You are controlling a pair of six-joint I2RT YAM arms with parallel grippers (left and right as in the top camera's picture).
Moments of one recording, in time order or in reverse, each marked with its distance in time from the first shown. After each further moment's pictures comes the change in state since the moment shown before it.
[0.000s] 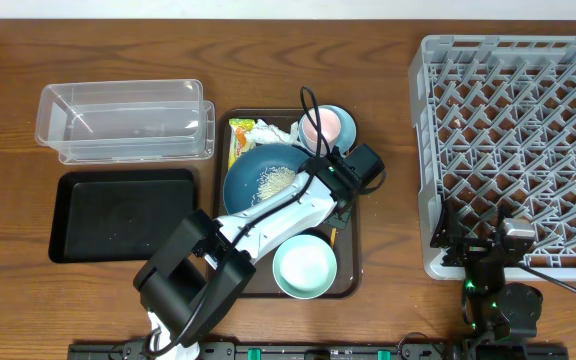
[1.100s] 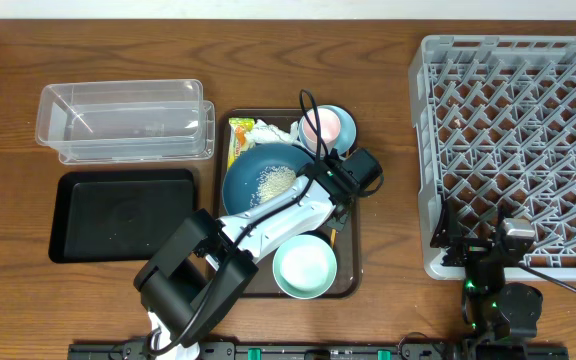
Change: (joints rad) left arm -0.002 0.001 -0.042 0.051 -0.023 0.002; right arm 0.000 0.000 0.000 0.000 0.000 0.000
